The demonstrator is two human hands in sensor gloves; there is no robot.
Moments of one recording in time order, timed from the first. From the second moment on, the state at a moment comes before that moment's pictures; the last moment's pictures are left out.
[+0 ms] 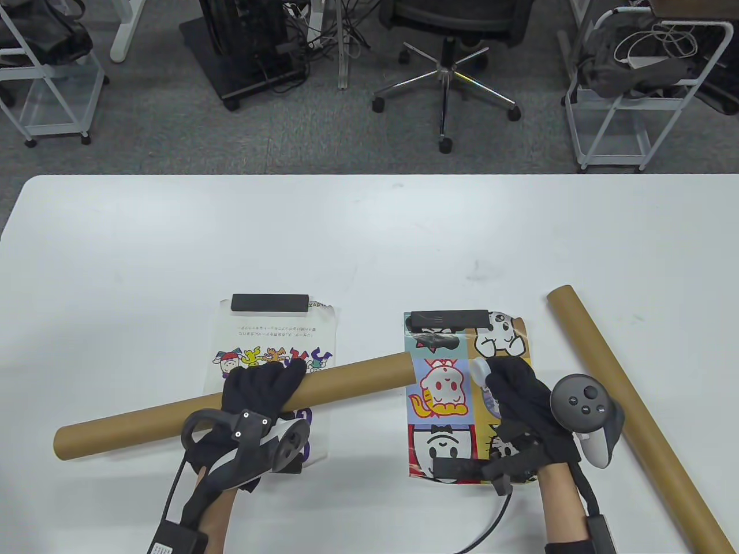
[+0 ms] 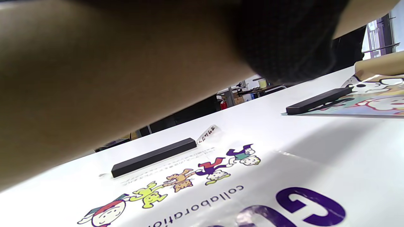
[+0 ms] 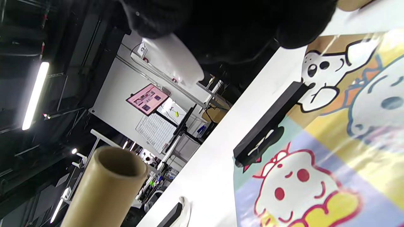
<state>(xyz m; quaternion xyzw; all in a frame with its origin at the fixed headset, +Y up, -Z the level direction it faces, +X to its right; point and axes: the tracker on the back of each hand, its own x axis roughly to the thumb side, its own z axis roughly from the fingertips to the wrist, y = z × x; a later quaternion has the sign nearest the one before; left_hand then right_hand) -0.183 -0.692 -0.178 0.08 -0.16 -0.13 0.97 0.209 -0.711 -0.197 0.04 -0.01 0.87 0.49</state>
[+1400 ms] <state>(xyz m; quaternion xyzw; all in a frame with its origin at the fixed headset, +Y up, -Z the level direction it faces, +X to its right) -0.311 -0.745 -0.216 -0.11 0.25 -0.10 0.96 0.183 -0.713 -0.197 0.07 0.03 0.90 0.43</state>
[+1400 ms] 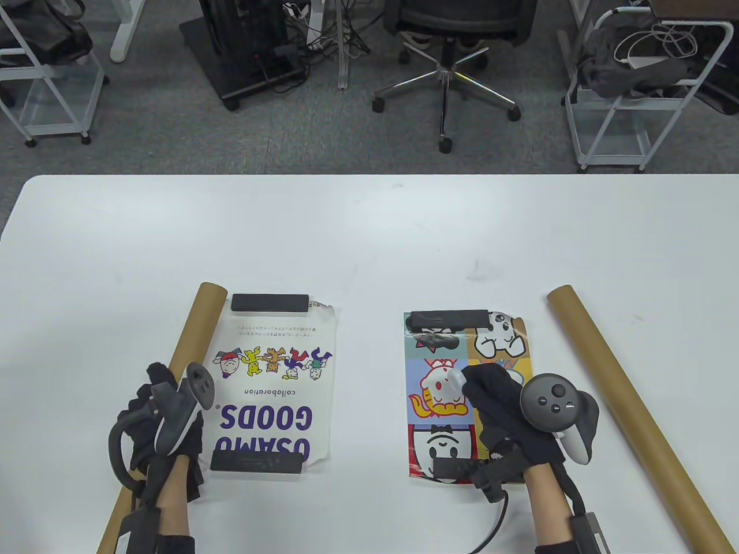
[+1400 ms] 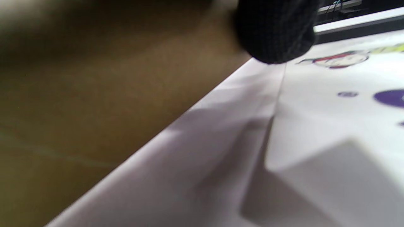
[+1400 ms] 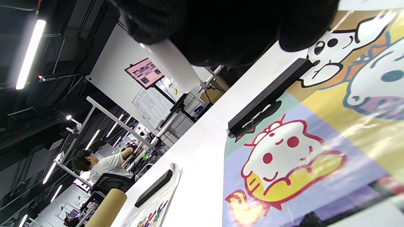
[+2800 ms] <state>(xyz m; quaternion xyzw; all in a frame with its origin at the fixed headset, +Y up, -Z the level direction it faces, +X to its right) -0.255 -0.699 -0.204 -0.01 0.12 -0.09 0.99 0.069 -0.708 -0.221 0.10 0.07 0.98 0.16</state>
